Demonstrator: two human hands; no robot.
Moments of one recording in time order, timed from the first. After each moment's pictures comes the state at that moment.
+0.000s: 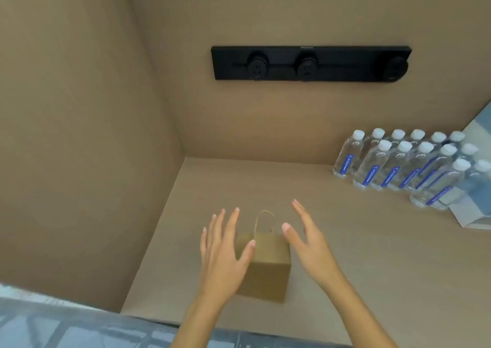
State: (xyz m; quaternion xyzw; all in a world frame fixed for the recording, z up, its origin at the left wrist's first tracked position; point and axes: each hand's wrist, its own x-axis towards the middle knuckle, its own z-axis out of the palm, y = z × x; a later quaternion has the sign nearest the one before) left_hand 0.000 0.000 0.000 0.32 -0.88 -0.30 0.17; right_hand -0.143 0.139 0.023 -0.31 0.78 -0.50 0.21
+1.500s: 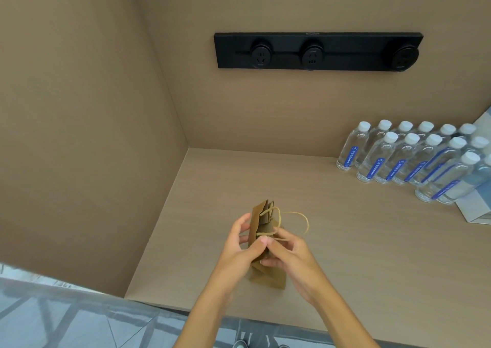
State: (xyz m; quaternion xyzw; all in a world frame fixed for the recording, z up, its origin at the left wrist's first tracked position) left_hand -0.006 0.022 0.009 0.34 -0.61 -0.70 0.13; right_hand -0.110 0.133 0.002 -0.20 0.57 -0.65 0.46
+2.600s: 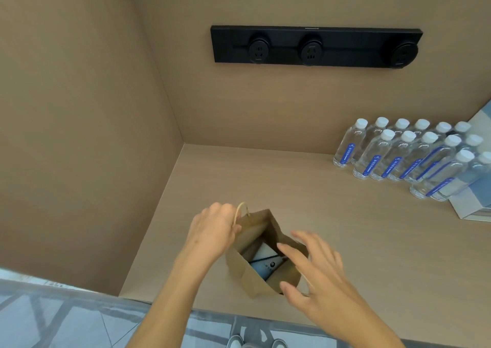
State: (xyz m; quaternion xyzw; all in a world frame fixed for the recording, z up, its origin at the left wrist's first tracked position) left_hand -0.020 -0.029 0.062 0.30 -0.94 -0.13 -0.01; right_hand -0.098 0.197 0.052 -0.50 0.84 -0.17 0.14
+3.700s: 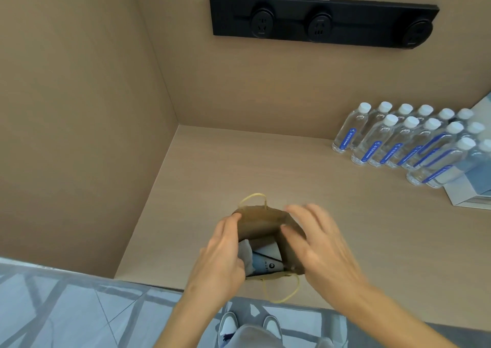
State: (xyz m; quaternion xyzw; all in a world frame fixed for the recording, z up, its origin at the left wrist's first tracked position) left_hand 0.032 0.033 0.051 0.36 -0.85 -0.38 -0.01; right_hand -0.103 0.178 0.078 -0.50 0.84 -0.19 0.08
